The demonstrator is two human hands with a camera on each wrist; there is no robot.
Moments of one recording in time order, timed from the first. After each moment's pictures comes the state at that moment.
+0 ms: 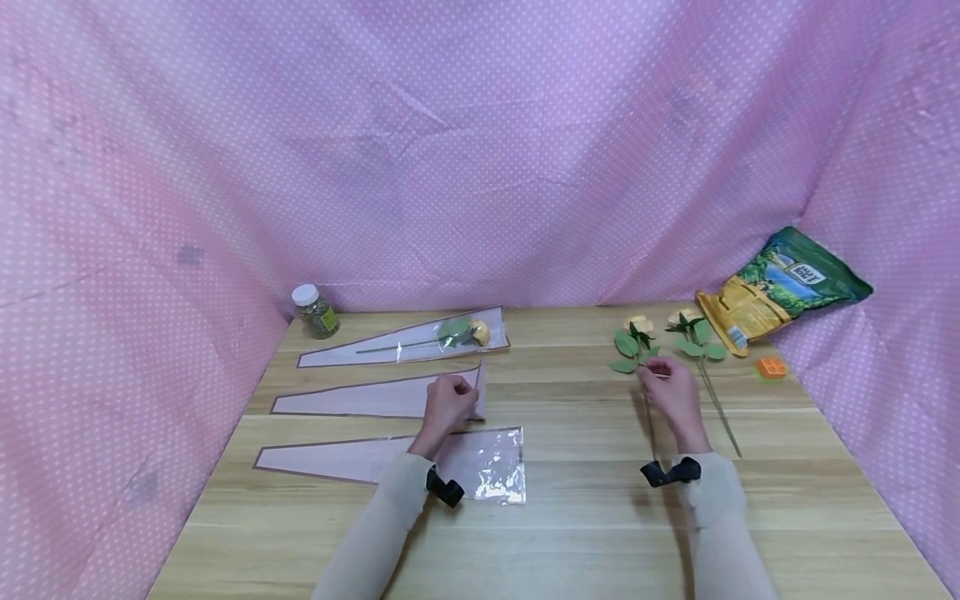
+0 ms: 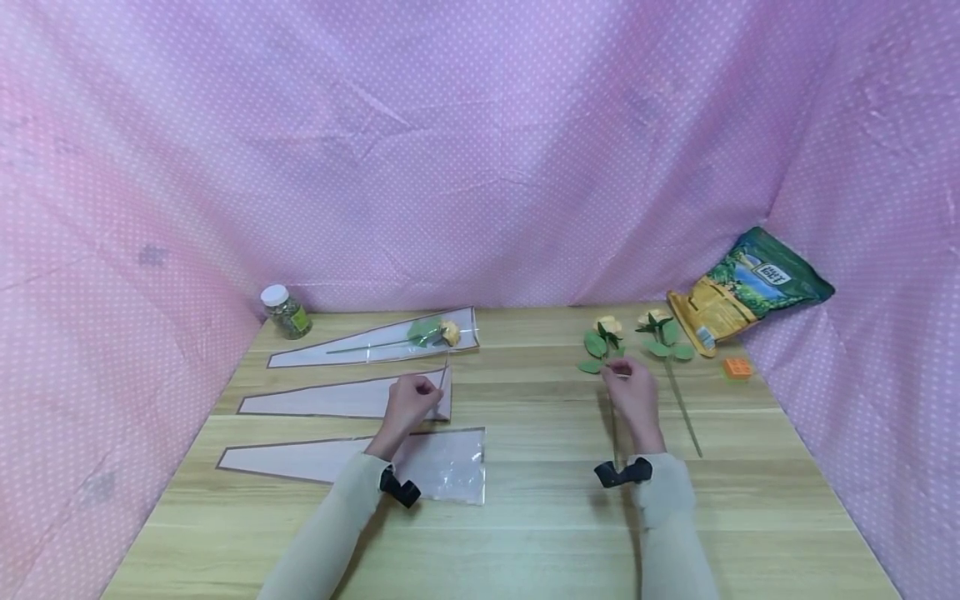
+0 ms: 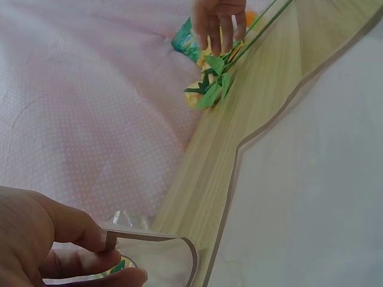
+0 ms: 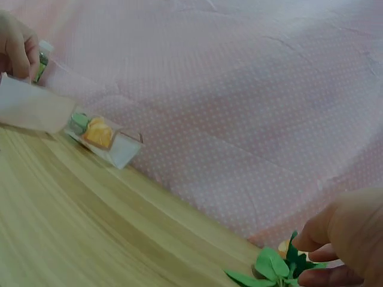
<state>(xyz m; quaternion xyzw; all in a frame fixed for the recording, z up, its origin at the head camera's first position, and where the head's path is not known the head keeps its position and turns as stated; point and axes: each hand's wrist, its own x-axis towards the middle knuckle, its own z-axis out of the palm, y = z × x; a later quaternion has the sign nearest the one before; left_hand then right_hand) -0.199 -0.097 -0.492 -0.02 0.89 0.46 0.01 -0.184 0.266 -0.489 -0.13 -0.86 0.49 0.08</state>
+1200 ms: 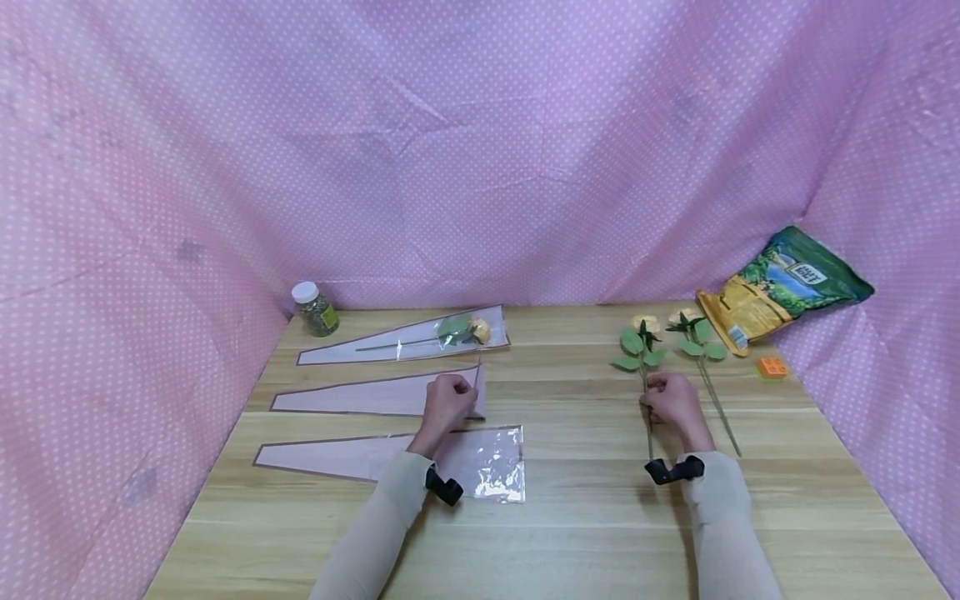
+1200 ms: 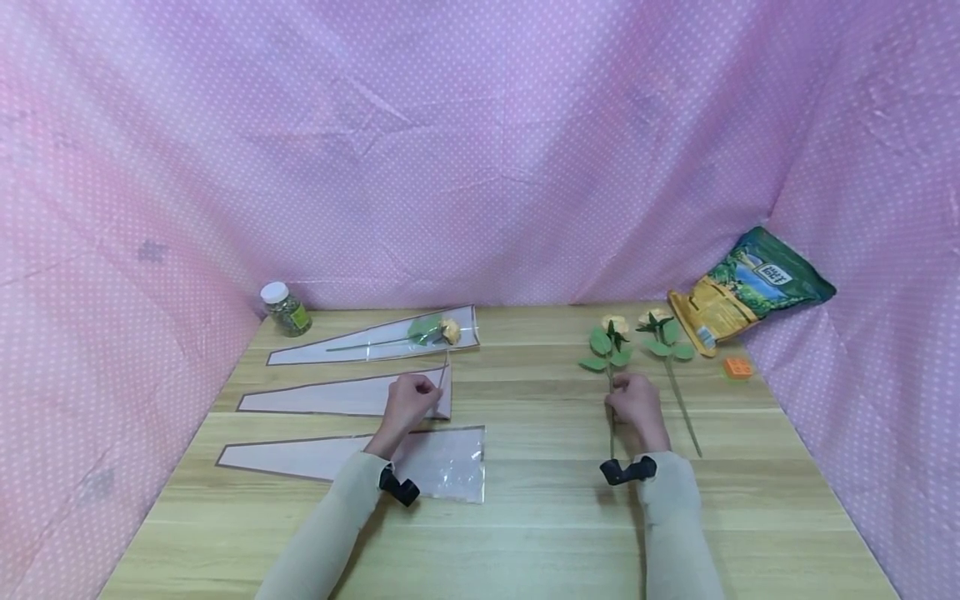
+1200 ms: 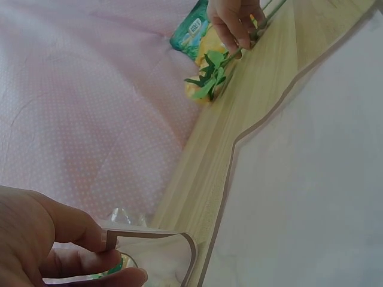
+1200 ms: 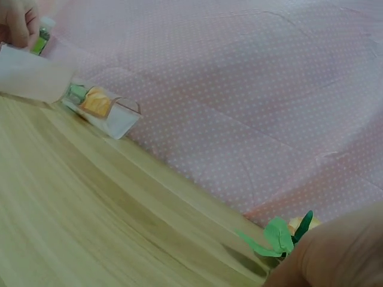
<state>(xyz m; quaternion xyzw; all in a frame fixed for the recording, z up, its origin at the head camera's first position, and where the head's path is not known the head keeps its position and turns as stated) -0.200 -0.097 -0.495 -0.03 0.89 0.45 0.01 -0.182 0.283 -0.502 -0.12 -0.89 0.44 -0.05</state>
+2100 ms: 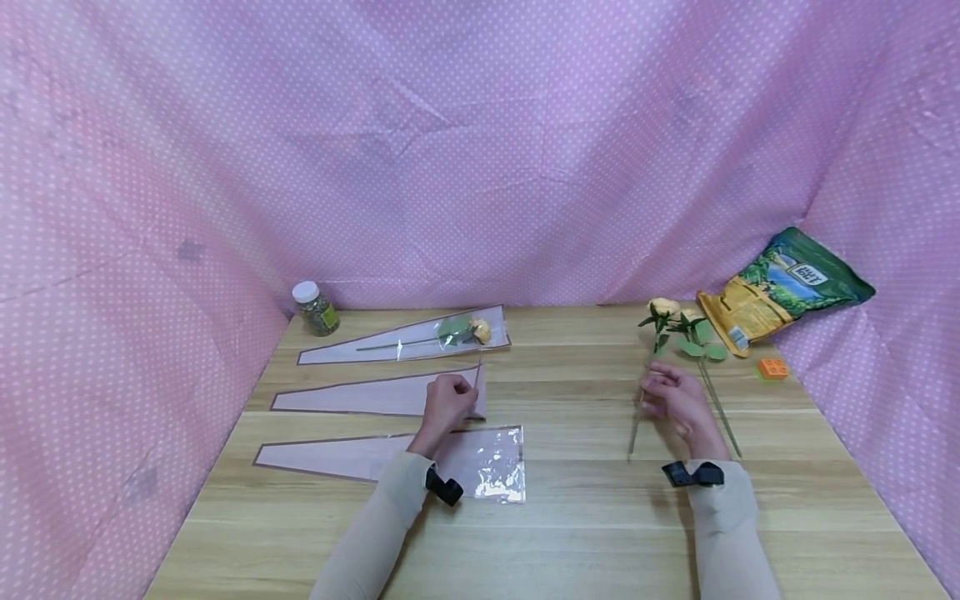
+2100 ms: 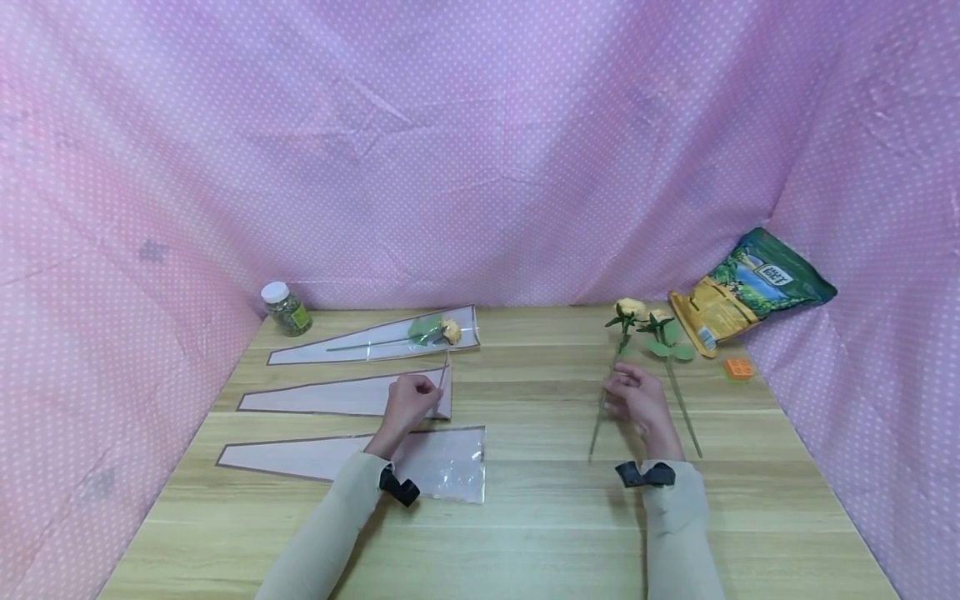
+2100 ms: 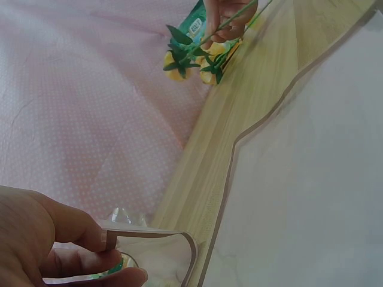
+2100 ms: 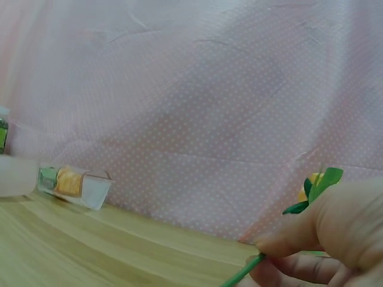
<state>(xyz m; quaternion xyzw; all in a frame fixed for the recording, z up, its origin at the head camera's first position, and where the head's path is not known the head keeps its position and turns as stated) -0.199 -0.099 -0.497 -0.01 0.89 0.45 -0.01 -0.178 0.290 -0.496 -0.11 -0.64 0.76 -0.08</state>
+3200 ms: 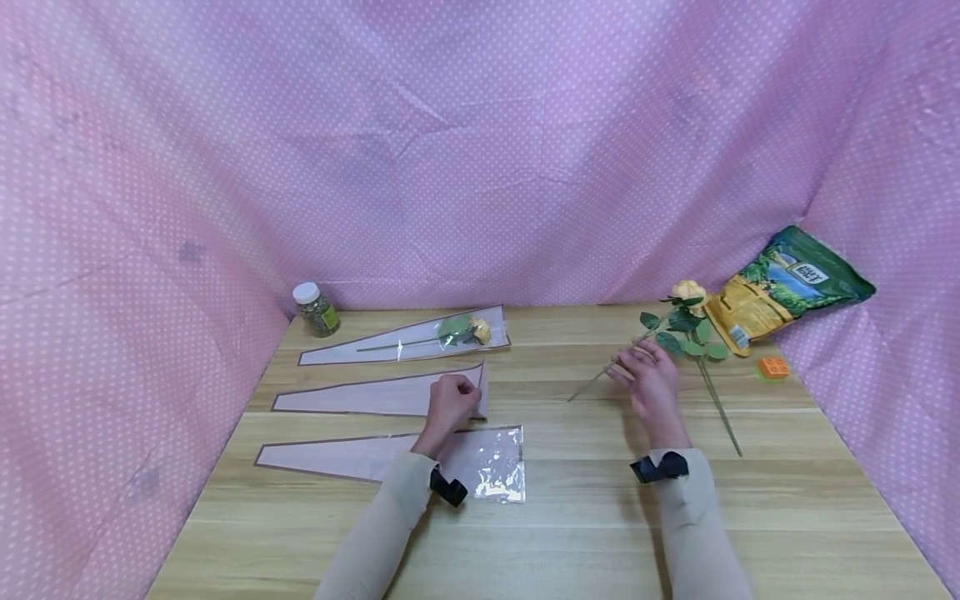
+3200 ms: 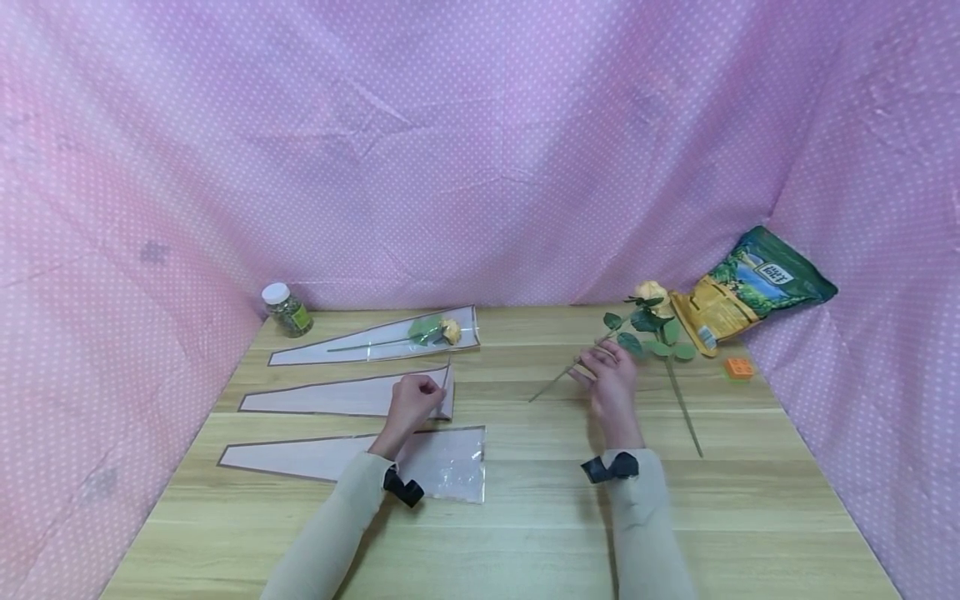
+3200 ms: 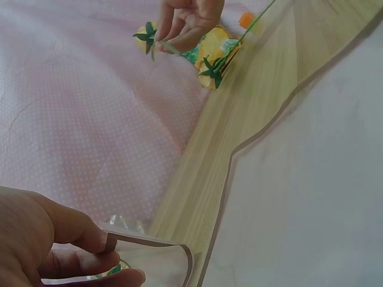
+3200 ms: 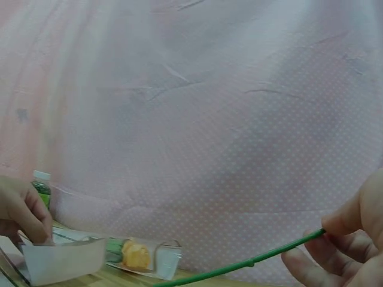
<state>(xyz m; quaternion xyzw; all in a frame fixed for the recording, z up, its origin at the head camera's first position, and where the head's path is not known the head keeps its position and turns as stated) -0.199 -0.093 -0.499 -0.01 0.89 0.45 0.00 -0.191 0.226 -0.467 -0.12 -0.45 0.89 0.05</state>
